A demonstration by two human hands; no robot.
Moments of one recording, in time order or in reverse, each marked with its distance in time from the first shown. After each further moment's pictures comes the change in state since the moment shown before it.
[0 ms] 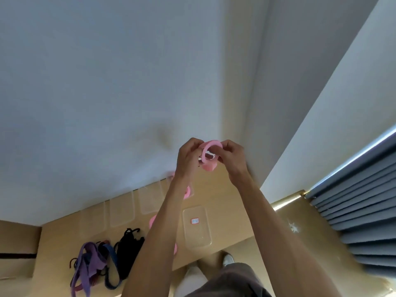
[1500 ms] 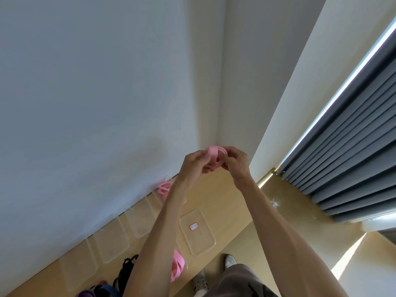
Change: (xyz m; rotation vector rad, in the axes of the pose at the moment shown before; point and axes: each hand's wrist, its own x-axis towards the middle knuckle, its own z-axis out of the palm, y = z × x) left_hand 0.027 -0.031 0.003 -0.030 -0.512 -0.137; right_hand -0.012 0.039 -0.015 0.046 0.257 -0.007
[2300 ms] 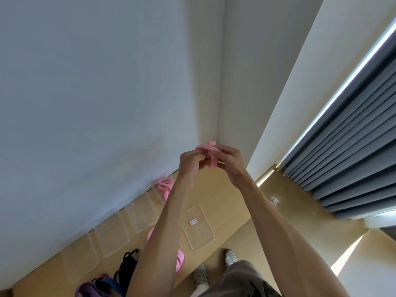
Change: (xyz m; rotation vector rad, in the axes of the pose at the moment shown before) left_hand -0.005 0.007 0.014 -0.116 0.242 -0.115; right_hand -0.003 0.002 0.003 0.055 -0.239 -0.004
